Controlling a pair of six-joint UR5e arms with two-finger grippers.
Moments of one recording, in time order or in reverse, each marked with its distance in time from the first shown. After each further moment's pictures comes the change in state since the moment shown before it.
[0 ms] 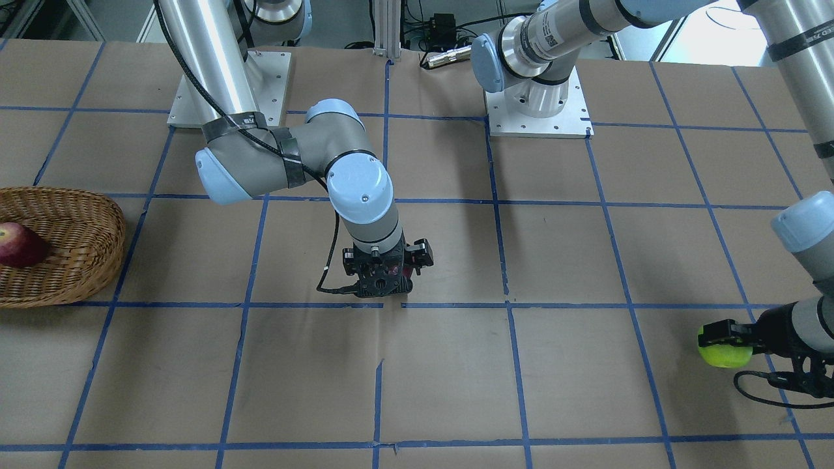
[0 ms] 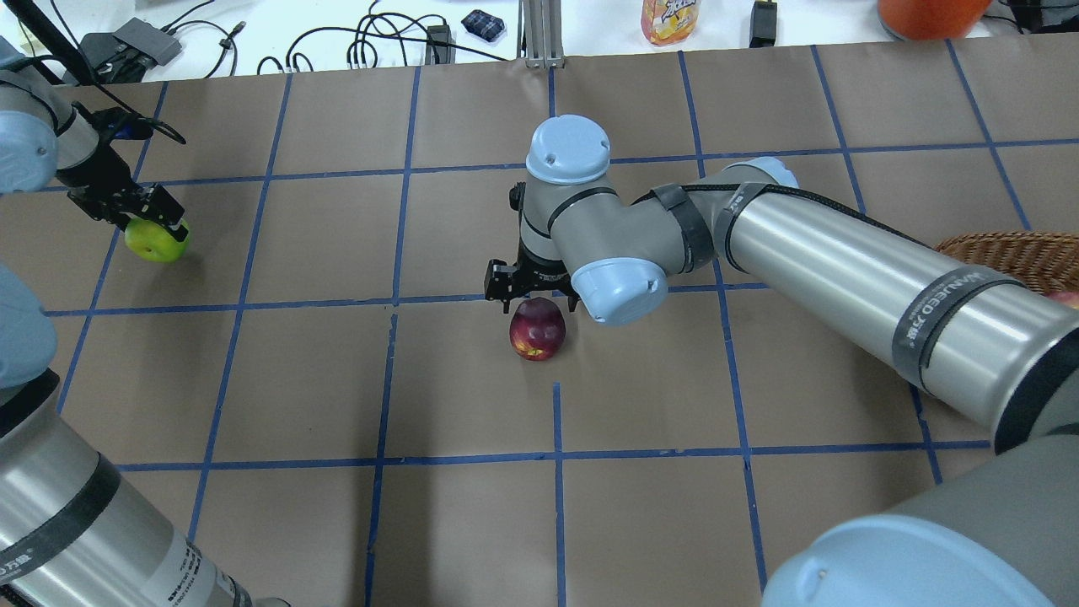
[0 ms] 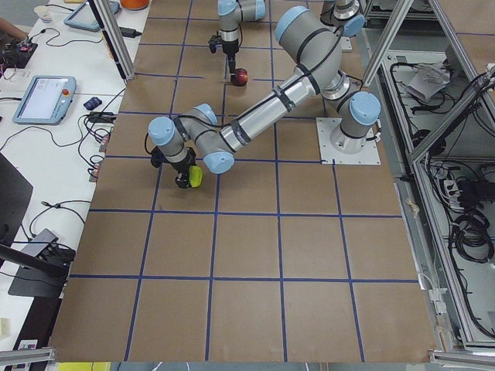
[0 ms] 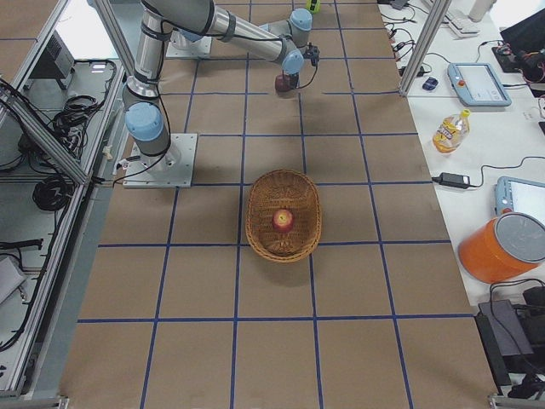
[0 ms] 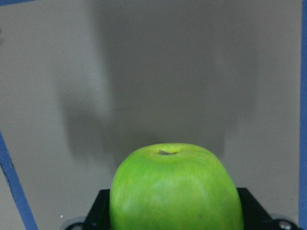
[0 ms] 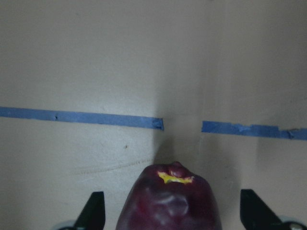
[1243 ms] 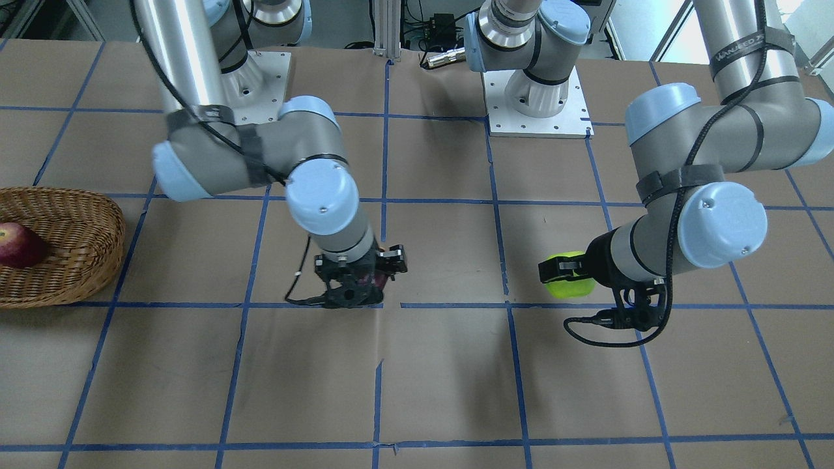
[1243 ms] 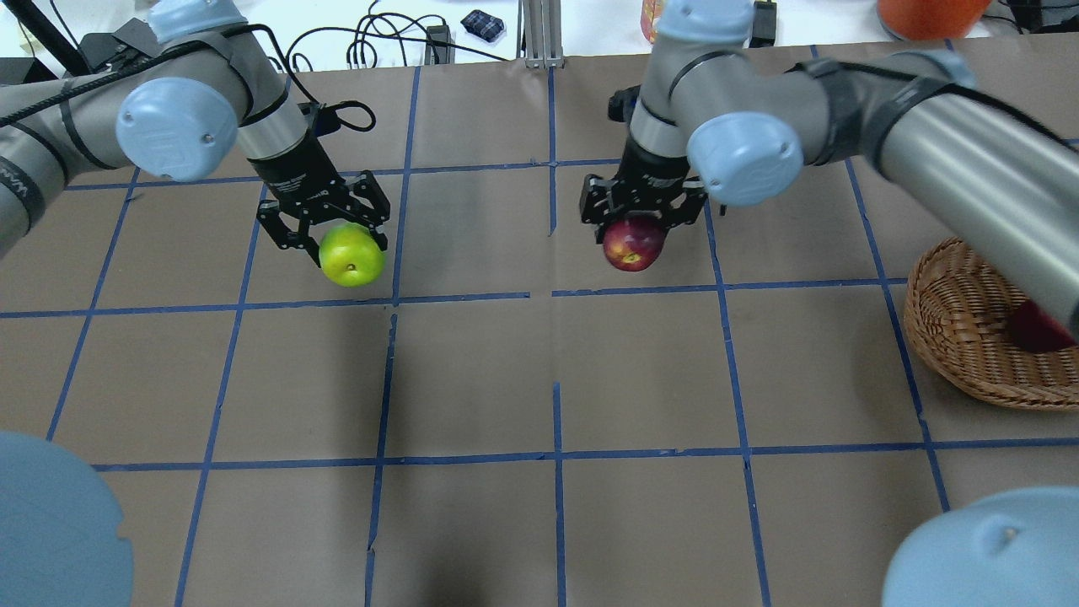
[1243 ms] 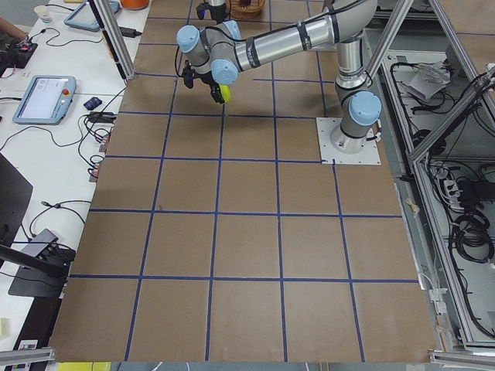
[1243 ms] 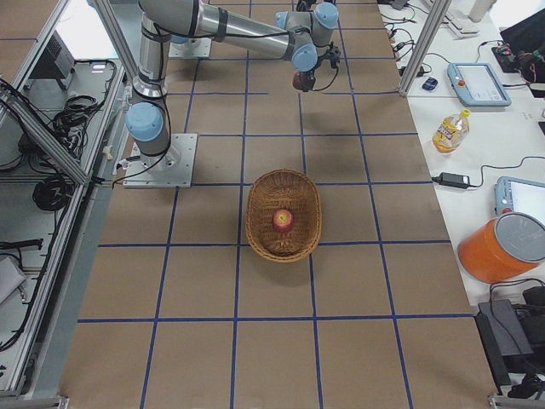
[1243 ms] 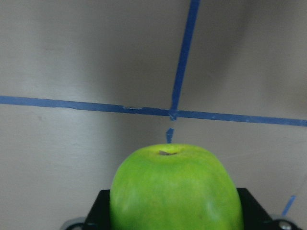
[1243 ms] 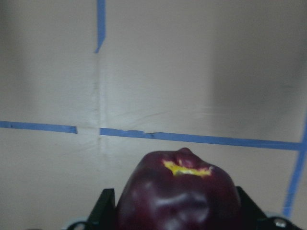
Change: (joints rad) left arm -0.435 0.256 -0.217 -0.177 -0.185 -0.761; right arm -0.278 -0.139 -0.153 0.369 -0.019 -0.257
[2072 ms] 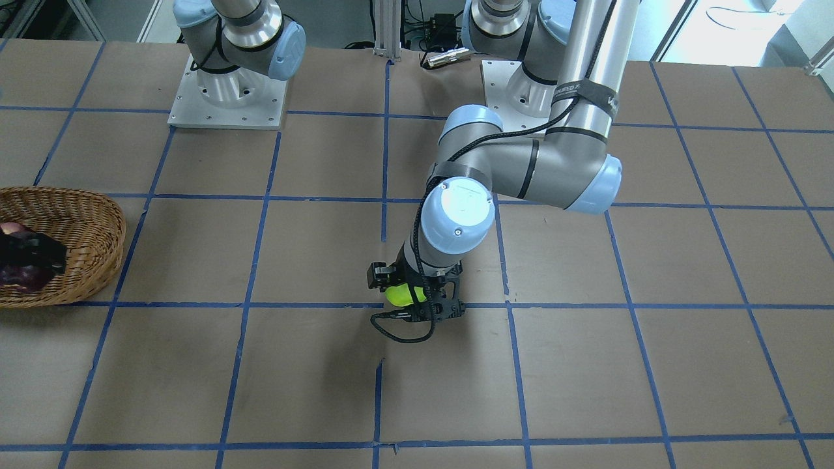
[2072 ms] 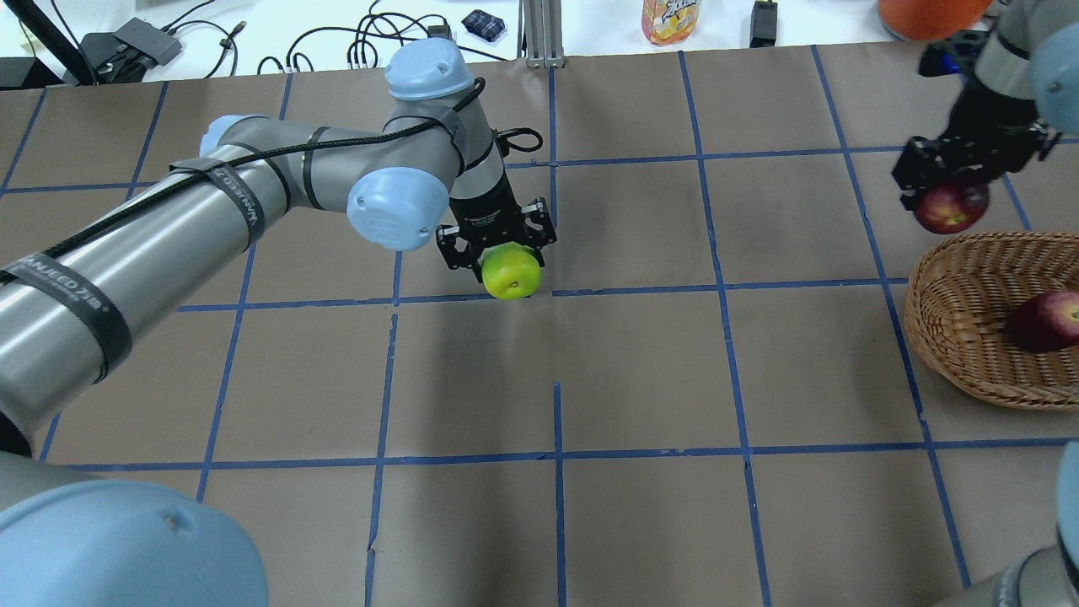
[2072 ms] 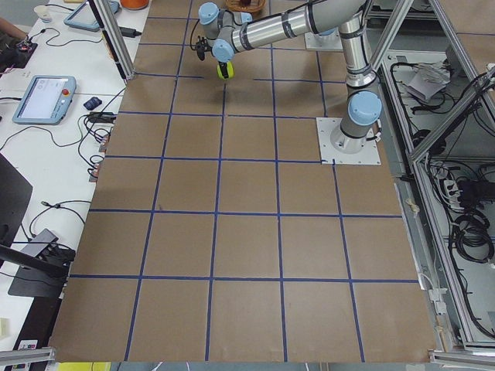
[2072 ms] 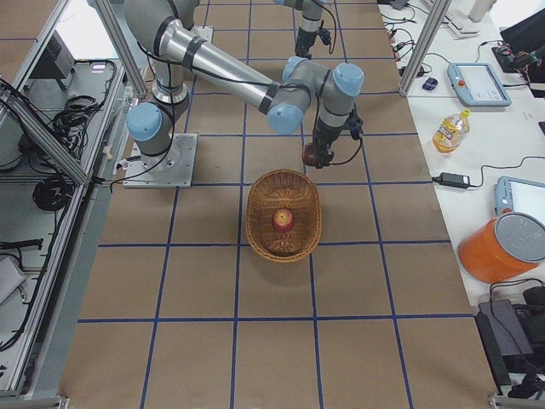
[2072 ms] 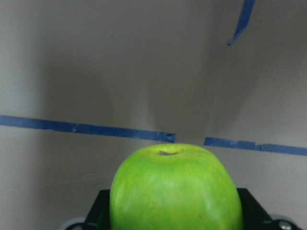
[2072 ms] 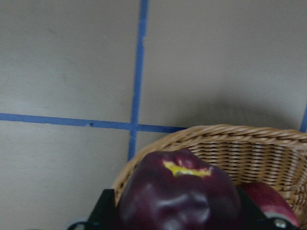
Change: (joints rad) left arm -0.344 -0.134 -0.016 0.344 -0.019 -0.346; right arm -0.591 -0.053 0.038 0.017 -0.238 -0.635
